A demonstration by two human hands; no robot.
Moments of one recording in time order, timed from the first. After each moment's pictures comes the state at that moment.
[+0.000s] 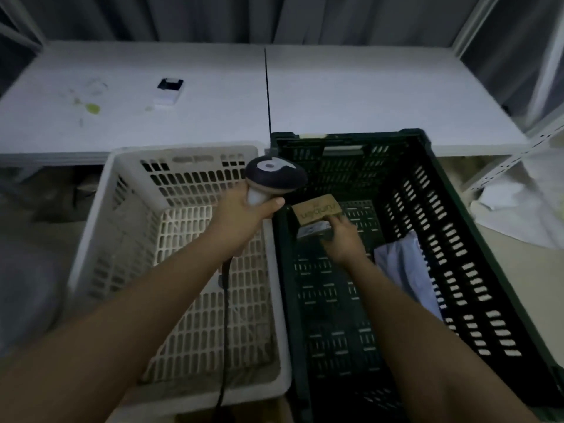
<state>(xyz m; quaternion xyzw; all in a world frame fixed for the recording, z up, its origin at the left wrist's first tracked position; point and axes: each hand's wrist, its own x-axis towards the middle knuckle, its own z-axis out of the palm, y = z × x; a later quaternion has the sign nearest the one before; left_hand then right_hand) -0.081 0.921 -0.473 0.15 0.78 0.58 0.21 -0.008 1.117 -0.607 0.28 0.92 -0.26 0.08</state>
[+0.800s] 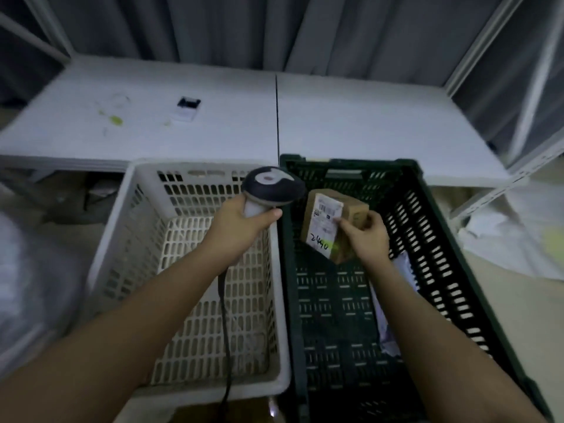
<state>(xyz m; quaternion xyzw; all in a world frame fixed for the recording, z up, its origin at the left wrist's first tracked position) -0.078 0.895 -0.456 0.12 0.77 0.59 0.20 -0.002 1.125 -0.555 0.42 0.76 -0.47 -0.17</state>
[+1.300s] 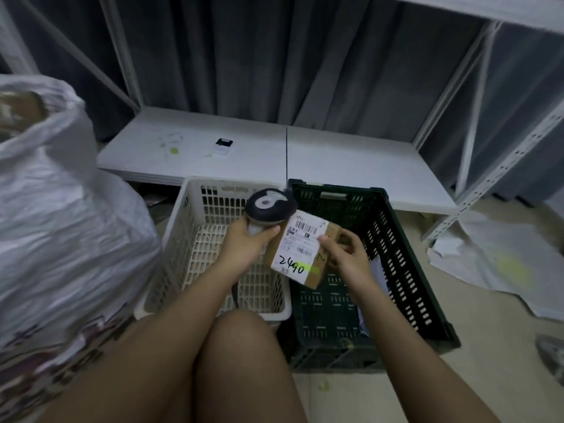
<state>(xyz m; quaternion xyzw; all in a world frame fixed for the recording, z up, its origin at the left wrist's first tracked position) 0.064 0.803 -0.366 0.11 0.71 0.68 0.14 0.140 0.987 -0.414 0.30 0.67 -0.66 -0.15</state>
